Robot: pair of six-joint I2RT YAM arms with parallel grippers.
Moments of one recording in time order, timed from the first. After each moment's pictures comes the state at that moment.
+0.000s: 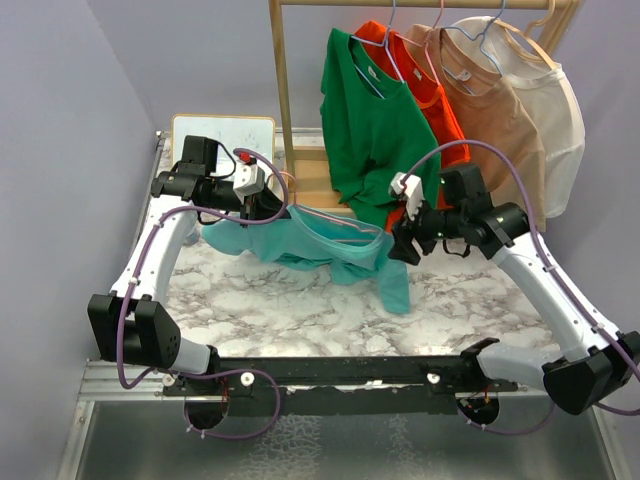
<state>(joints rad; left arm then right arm) -0.12 1.42 1.38 -0.94 1.36 1.06 0.44 1.18 1.26 -0.90 -0.47 -0.37</state>
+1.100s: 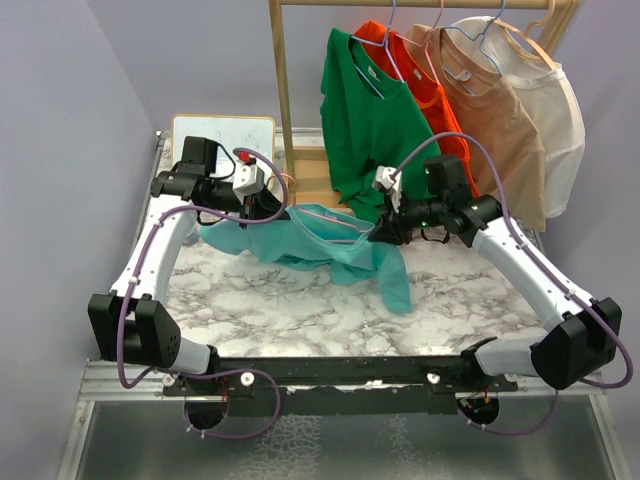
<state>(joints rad) -0.12 1.42 1.38 -0.96 1.36 1.07 0.44 1.30 1.19 -0.62 -0.75 -0.47</state>
